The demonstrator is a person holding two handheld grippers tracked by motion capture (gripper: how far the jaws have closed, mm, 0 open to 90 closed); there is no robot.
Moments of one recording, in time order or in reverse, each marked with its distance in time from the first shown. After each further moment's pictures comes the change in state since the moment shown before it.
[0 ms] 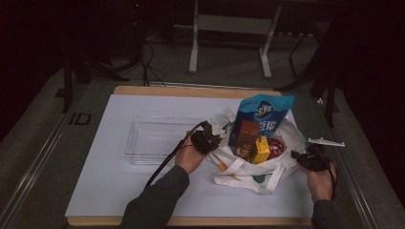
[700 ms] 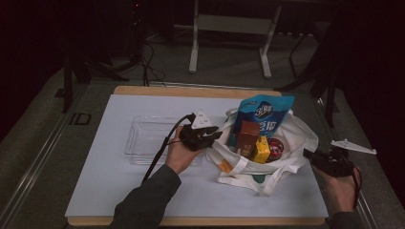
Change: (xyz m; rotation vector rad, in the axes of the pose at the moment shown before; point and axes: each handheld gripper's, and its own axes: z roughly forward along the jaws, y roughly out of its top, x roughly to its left) left arm 0.013 0.006 -0.058 -0.213 -0.113 -0.053; right arm -0.005 0.005 -0.067 -0.148 0.042 -0.026
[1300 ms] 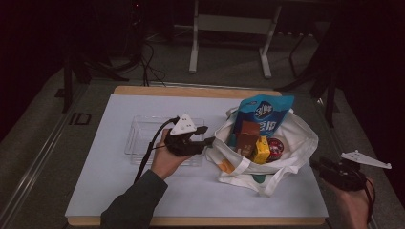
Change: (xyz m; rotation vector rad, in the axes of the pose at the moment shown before) left arm 0.007 -0.012 -0.049 -0.142 -0.073 -0.013; right arm 0.000 -0.019 -0.037 -0.020 0.002 -0.050
